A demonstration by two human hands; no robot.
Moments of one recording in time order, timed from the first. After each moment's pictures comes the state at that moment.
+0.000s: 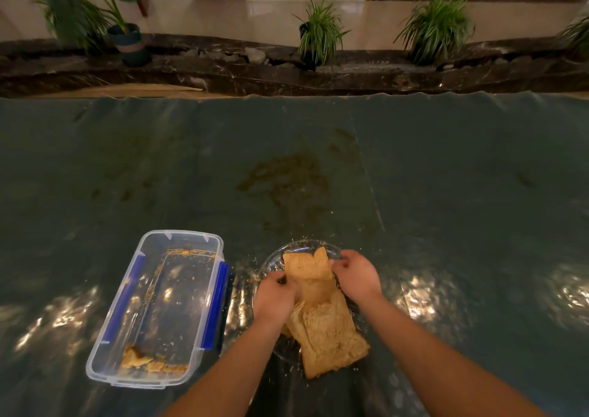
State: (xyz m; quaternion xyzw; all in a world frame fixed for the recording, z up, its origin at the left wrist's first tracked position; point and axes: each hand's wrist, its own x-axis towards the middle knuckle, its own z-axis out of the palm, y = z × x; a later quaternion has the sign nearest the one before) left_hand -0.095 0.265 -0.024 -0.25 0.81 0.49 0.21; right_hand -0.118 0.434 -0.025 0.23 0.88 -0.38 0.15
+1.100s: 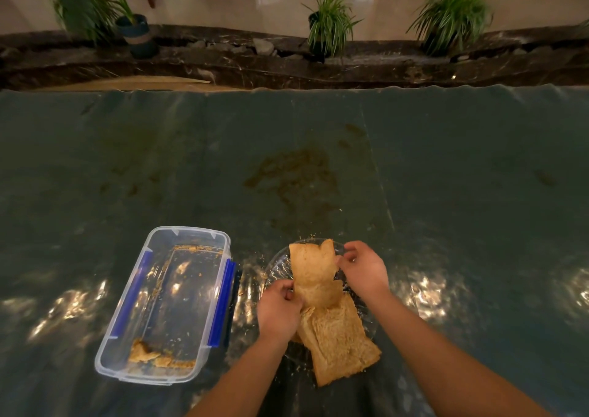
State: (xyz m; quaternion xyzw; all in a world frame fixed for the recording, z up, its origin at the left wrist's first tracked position) left_hand -0.075 0.260 -0.035 -0.23 0.83 0.48 0.17; right_hand -0.129 0.436 -0.034 0.22 0.89 -0.39 0.10
